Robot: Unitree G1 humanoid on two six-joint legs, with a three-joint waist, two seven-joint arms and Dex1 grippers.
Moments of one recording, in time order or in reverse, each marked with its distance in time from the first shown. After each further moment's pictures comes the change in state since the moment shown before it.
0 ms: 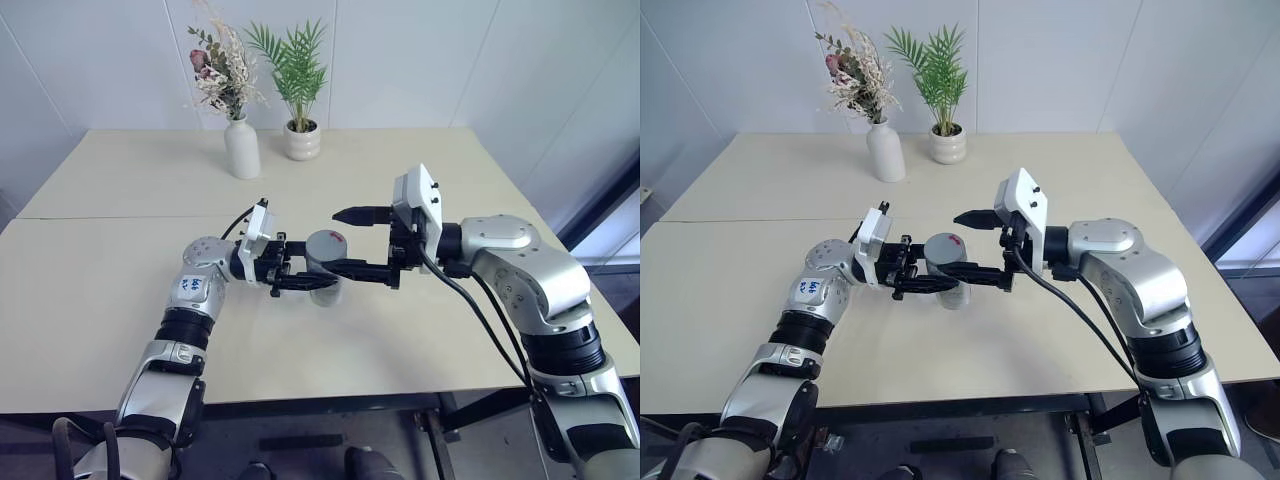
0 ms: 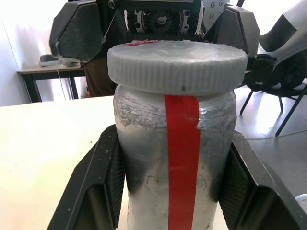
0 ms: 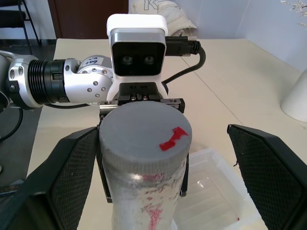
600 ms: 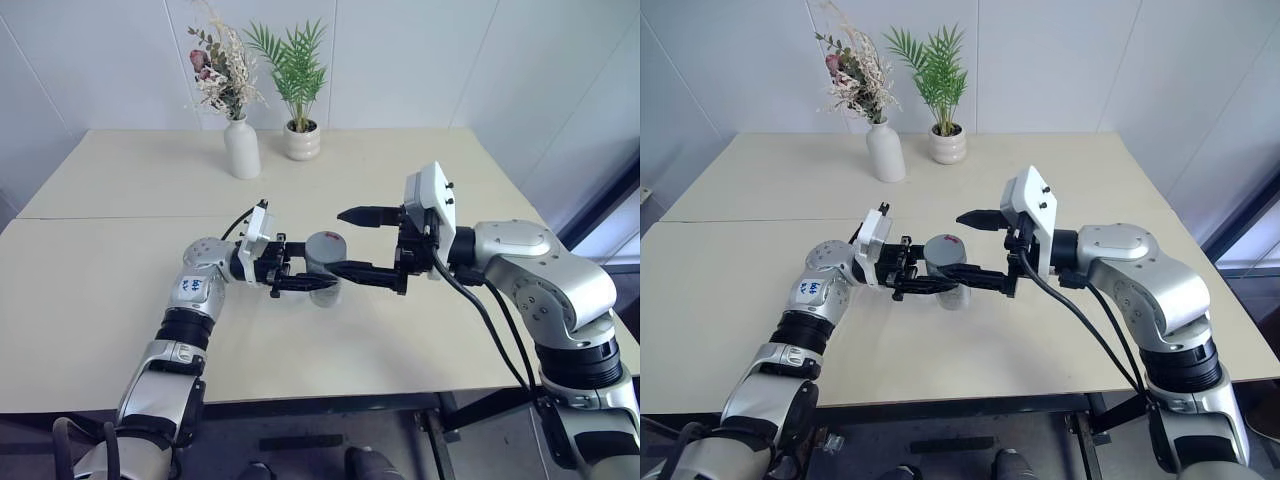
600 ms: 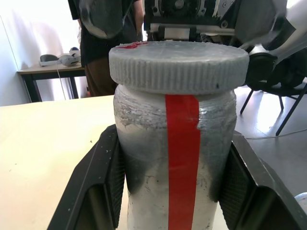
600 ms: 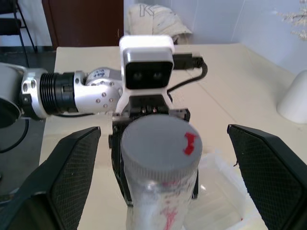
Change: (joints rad) left arm -0.009 -0.006 -0.002 0.040 0.003 -0.017 -0.005; right arm 0.001 0.022 -0.032 -0.110 0.073 0.084 -0.087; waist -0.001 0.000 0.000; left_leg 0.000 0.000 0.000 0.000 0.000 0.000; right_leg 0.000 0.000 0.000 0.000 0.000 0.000
